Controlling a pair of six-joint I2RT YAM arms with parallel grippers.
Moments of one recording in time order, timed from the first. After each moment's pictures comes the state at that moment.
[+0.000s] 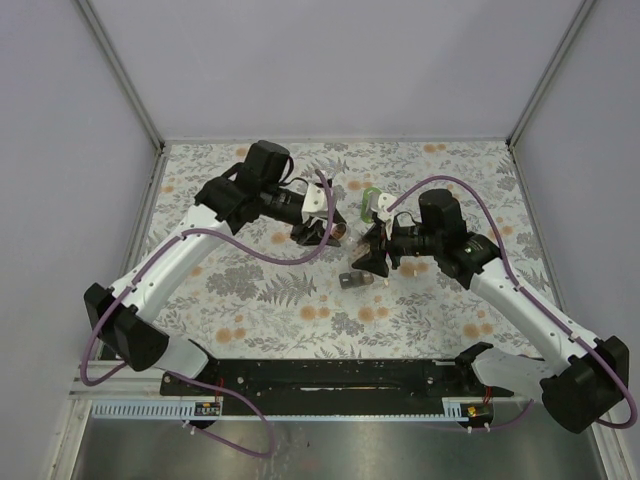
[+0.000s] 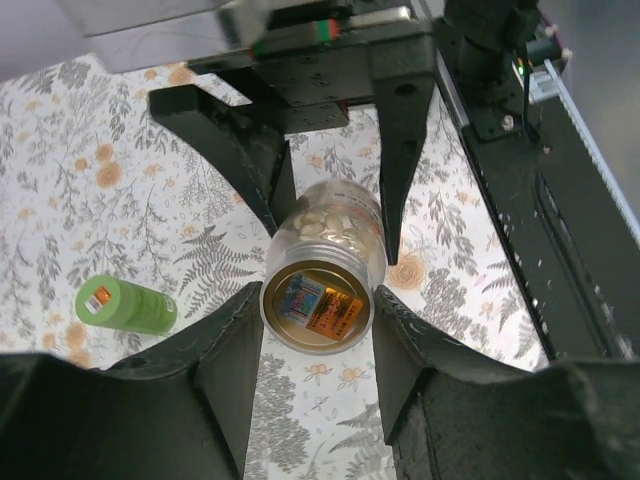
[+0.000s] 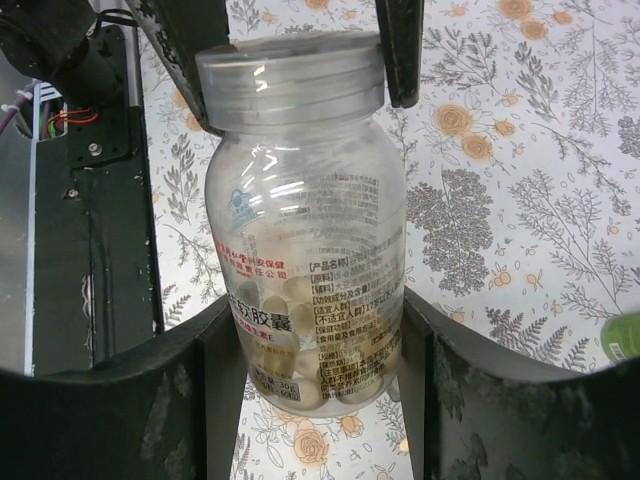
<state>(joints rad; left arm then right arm) -0.62 1.46 1.54 -0.81 1.00 0.87 0.53 1.11 0.94 -0.31 -0.77 -0.30</state>
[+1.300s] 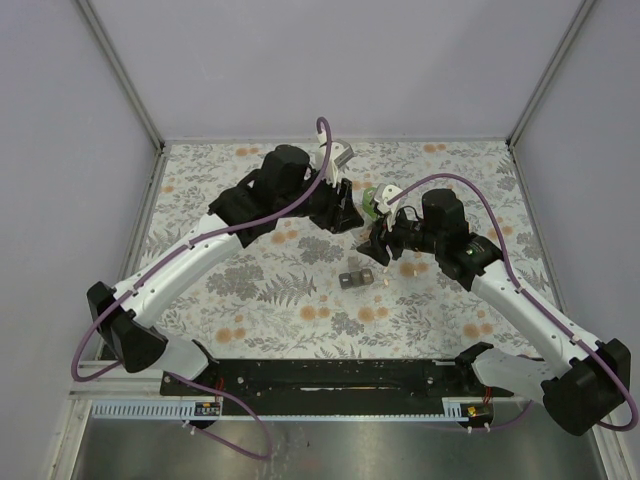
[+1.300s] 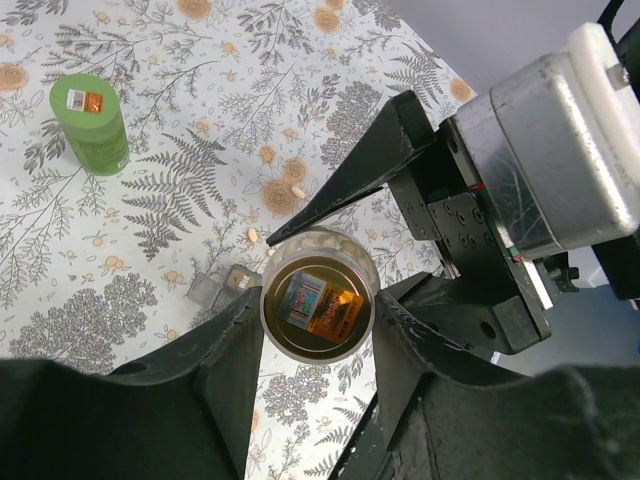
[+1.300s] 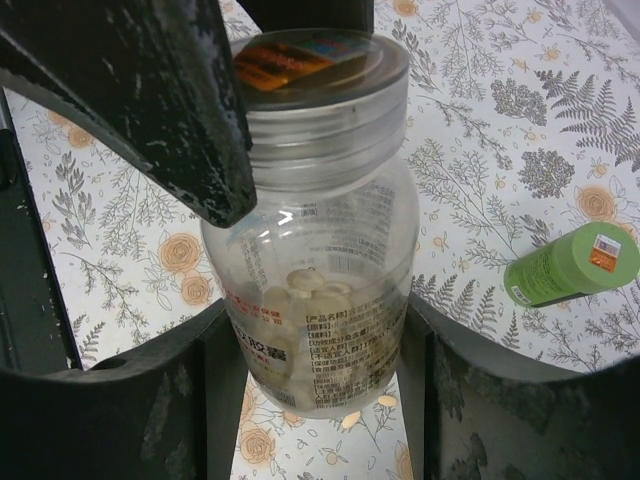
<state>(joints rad) -0.78 1.45 1.53 -0.54 0.35 -0.26 0.53 1.10 0.93 -0.25 -0.54 -0.28</state>
